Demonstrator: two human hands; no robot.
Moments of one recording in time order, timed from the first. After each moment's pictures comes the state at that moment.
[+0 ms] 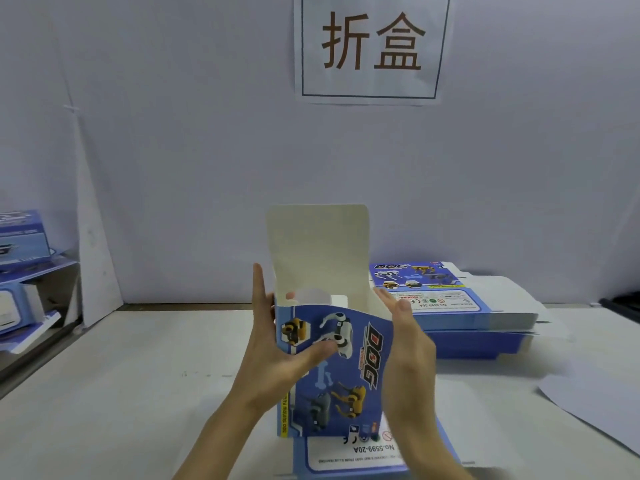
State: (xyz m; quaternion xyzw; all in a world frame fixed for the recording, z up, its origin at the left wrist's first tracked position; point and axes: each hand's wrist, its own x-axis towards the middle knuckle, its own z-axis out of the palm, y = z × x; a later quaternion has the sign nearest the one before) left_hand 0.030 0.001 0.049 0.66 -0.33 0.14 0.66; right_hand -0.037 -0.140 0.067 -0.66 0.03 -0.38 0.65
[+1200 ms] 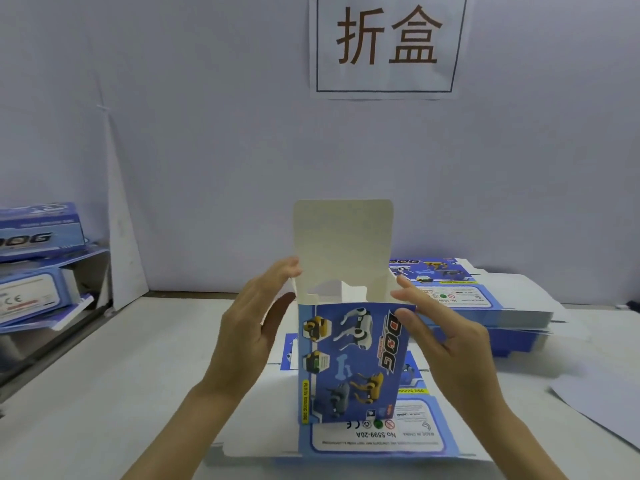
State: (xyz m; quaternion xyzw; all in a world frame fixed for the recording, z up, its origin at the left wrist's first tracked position) left_hand 0.029 0.034 0.066 0.72 -0.39 0.44 0.38; right_hand -0.050 -0.201 0.070 -0.79 -0.16 -0.41 0.43
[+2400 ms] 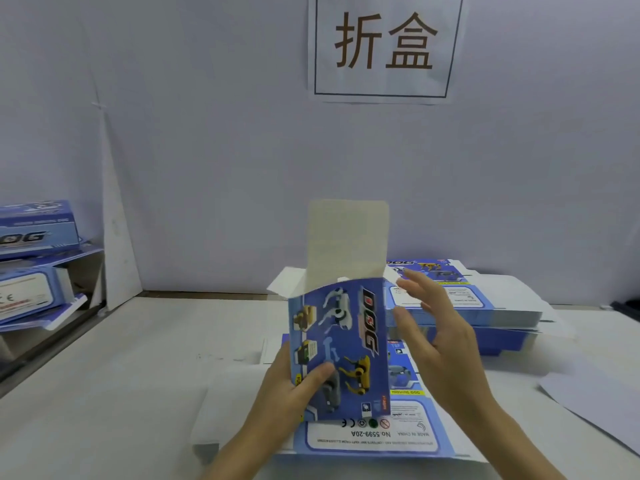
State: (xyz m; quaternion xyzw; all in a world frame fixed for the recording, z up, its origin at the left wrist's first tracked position) left_hand 0.007 0.000 -0.007 0.71 -0.20 0.03 0.67; right_hand -0.055 -0.189 0.073 -0.81 -0.09 -0.40 0.43
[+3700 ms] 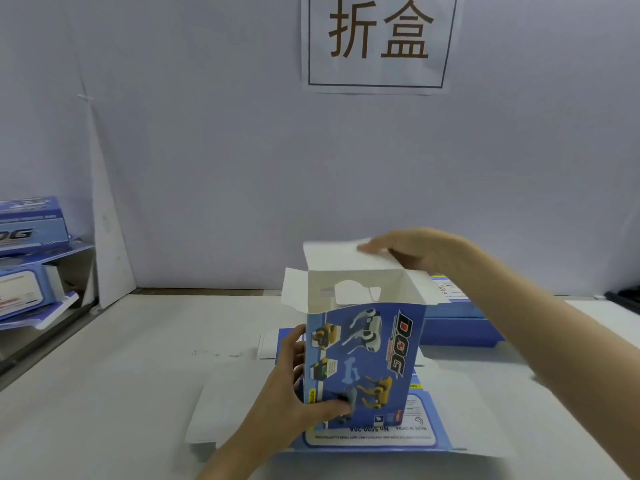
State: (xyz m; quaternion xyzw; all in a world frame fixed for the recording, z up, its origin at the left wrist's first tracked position) left_hand 0.011 0.003 -0.019 0.72 -0.25 -0.06 0.64; right_hand 0.067 -0.230 0.169 -0.82 0.12 0.18 0.53
